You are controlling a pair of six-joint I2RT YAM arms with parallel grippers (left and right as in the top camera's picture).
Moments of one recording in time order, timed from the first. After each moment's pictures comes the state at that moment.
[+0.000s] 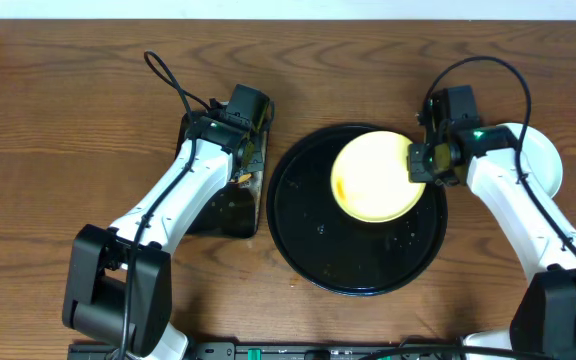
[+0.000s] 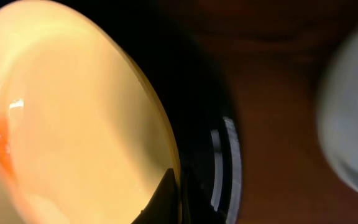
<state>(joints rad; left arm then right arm) -0.36 1.73 1.24 -0.78 -0.24 -0.52 0.17 1.62 1.19 -0.84 0.07 0.15</state>
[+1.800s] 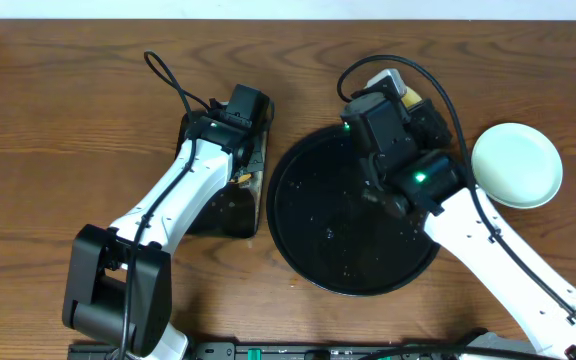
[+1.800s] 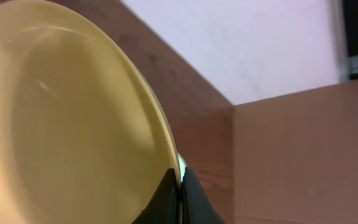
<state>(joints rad) -0.36 1.73 1.24 -0.78 -0.24 -0.52 0.62 1.46 1.28 -0.65 0.97 -0.26</state>
